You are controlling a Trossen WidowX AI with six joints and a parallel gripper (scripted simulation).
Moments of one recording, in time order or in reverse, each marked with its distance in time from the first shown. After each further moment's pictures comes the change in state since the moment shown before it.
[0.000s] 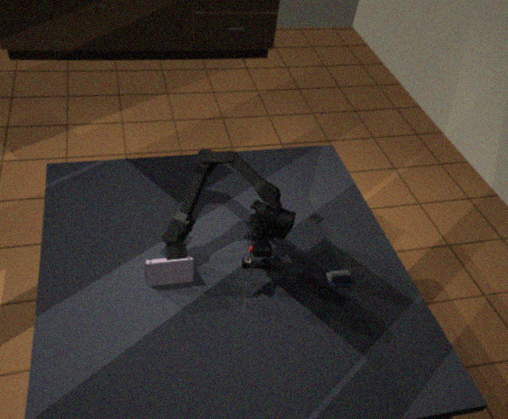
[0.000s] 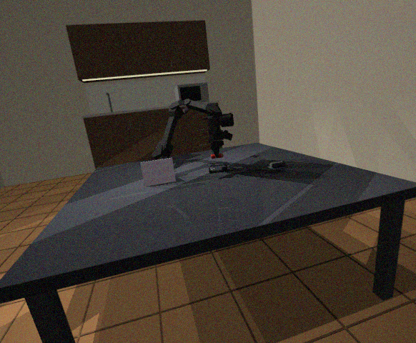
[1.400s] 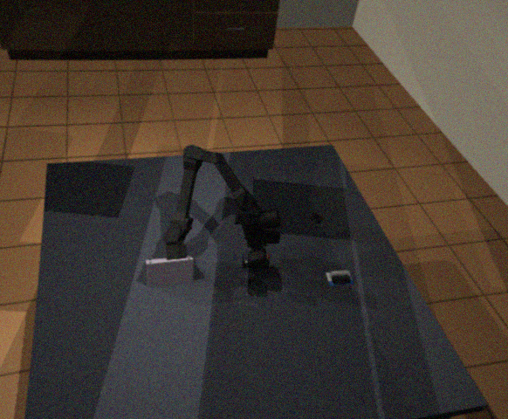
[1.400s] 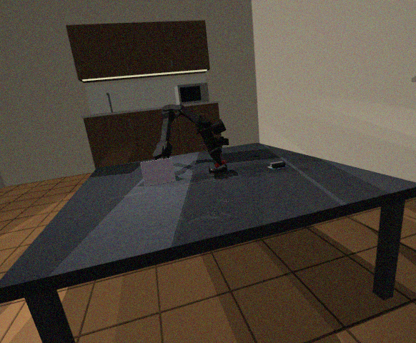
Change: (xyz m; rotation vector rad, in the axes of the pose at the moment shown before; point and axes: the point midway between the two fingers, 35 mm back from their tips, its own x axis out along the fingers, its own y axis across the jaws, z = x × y) arm 0.045 0.001 0.006 0.015 -0.324 -0.043
